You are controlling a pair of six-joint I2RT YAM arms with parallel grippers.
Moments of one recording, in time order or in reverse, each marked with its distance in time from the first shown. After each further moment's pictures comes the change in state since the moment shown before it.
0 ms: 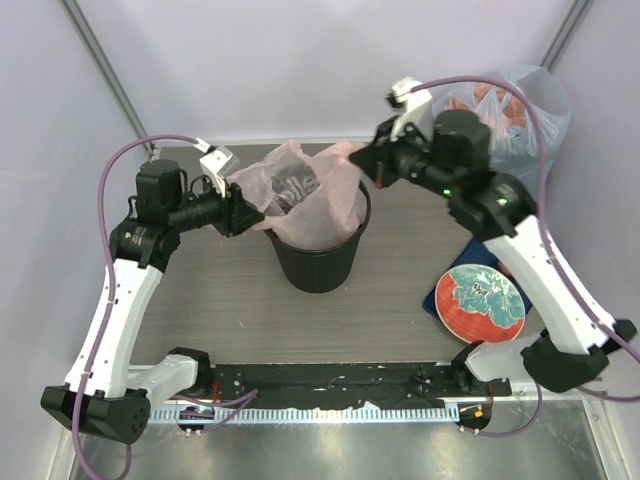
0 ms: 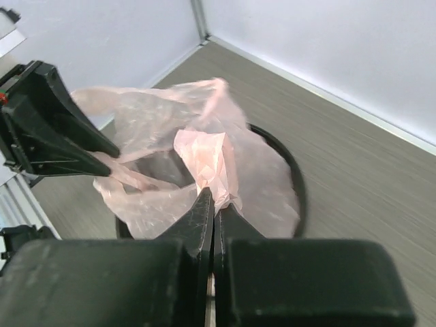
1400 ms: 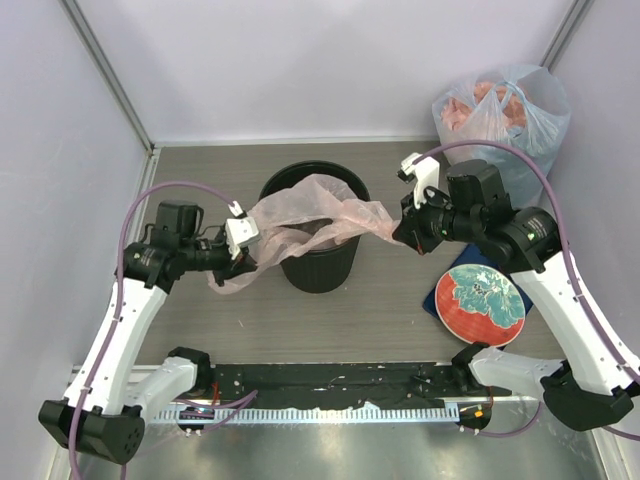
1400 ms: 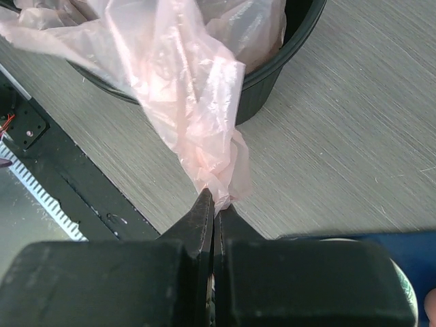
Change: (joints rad) left arm -0.038 -0.111 -0.182 -0.349 0.086 0.636; right arm -0.118 -0.259 -0.237 -0.490 -0.077 -0.174
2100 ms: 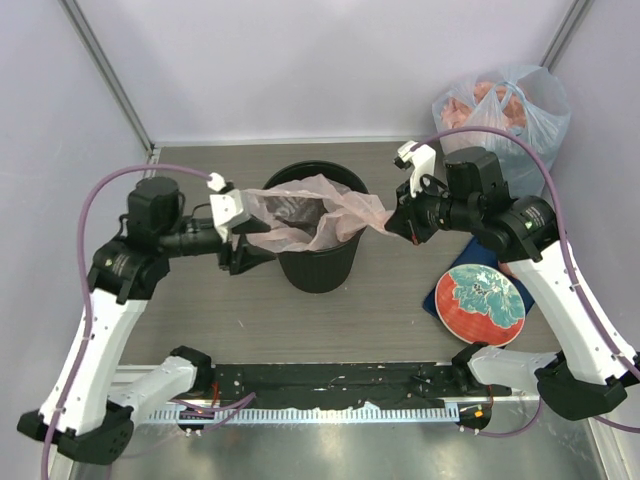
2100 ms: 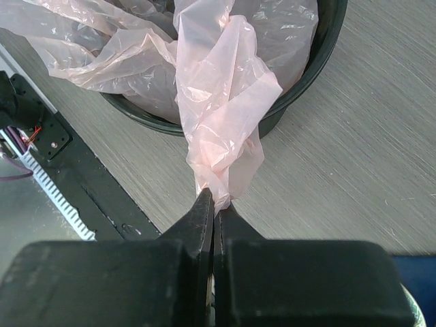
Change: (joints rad) left arm -0.086 -0.016 0.262 0.118 0.122 -0.242; right arm -0.002 0.068 0.085 0.009 -0.058 0.018
